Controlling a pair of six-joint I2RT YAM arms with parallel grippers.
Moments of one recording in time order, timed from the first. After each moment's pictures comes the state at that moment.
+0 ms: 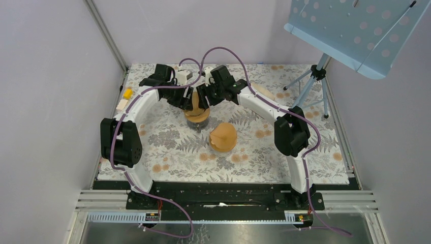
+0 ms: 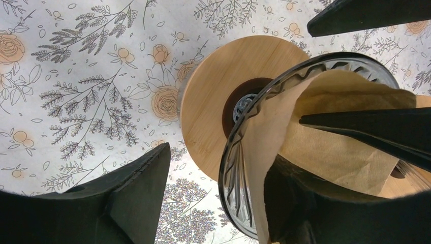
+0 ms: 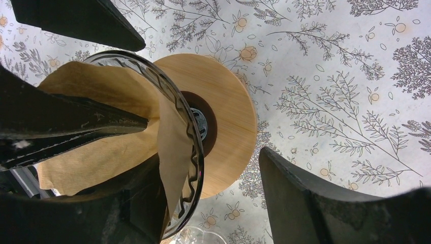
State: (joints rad) left arm -0.18 1.74 1.46 -0.71 0.43 0.21; right arm 0.69 2.11 1.85 -0.49 -0.25 0.14
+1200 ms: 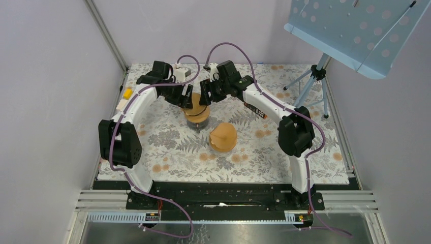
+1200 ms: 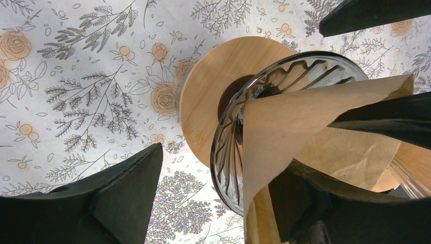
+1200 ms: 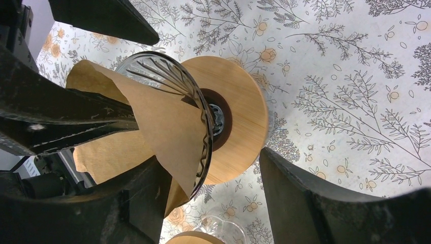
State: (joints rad) left arm -0.17 1.74 1.51 -0.78 0.45 0.21; right arm 0.64 2.07 1.85 -0.50 -0.38 0.21
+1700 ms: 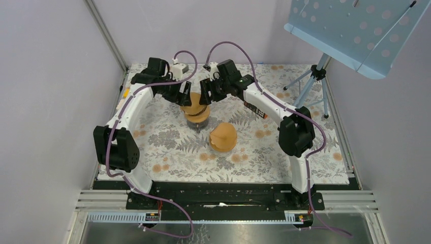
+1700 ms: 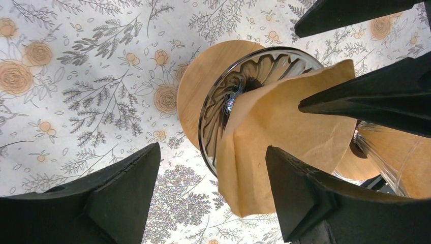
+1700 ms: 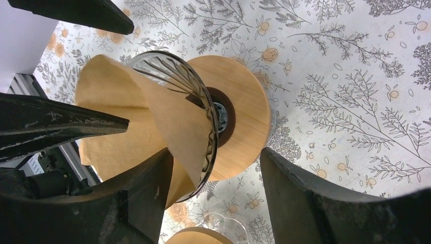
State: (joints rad) left arm -0.16 1.68 1.55 -0.83 0.46 0.21; right arm 0.64 2.07 1.86 -0.52 -0.39 0.21
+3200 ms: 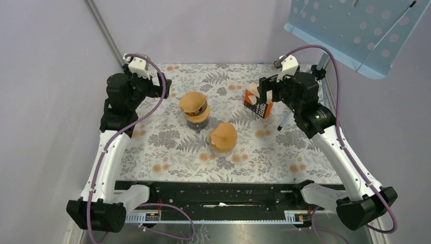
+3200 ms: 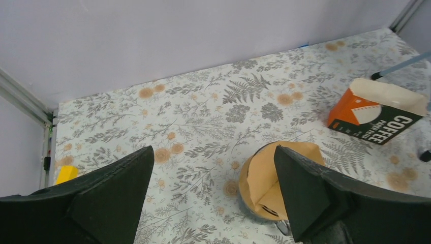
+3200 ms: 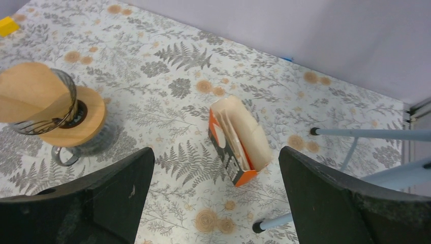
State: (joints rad) left arm -0.08 1.08 1.17 -0.23 0.24 0.03; right arm 0.43 1.13 1.23 -0.36 0.05 -0.06
